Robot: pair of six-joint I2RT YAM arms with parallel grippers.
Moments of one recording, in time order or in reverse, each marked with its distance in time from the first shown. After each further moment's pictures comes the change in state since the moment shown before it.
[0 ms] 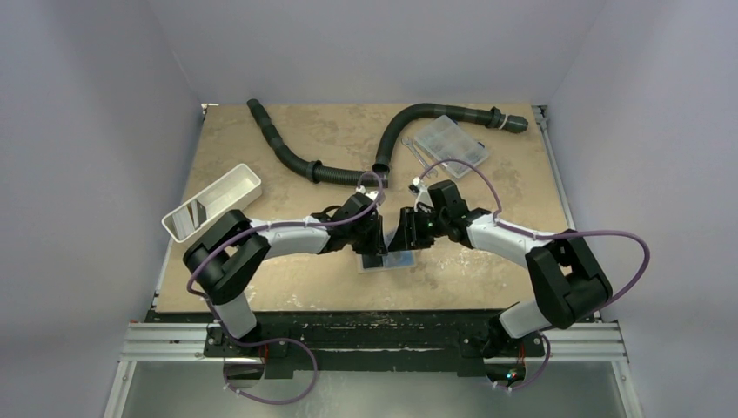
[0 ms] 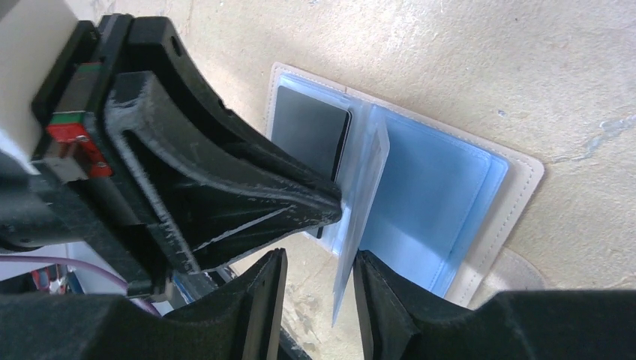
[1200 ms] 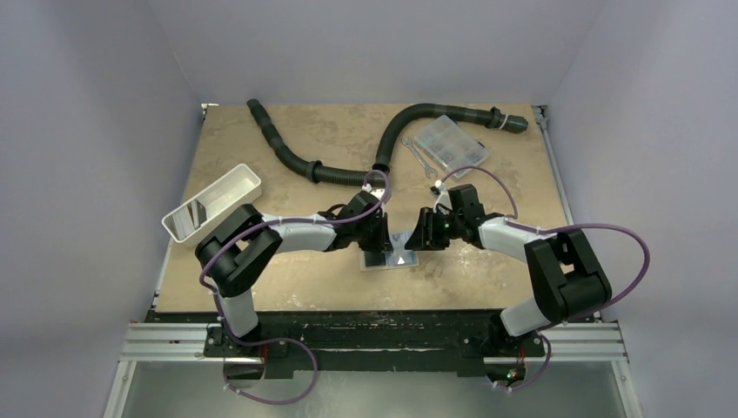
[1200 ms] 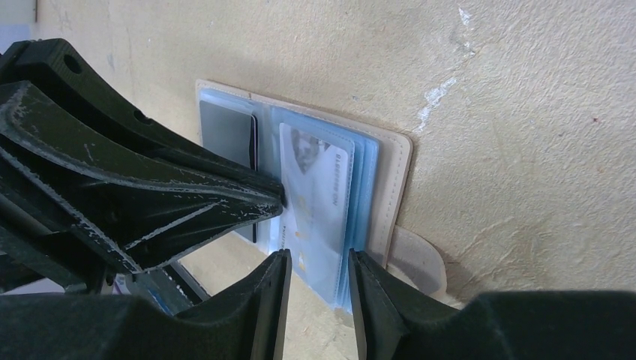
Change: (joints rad) left arm -0.001 0.064 0.039 0.049 0.013 0.012; right arm -0.158 0.019 -0.088 0.056 -0.035 -0.011
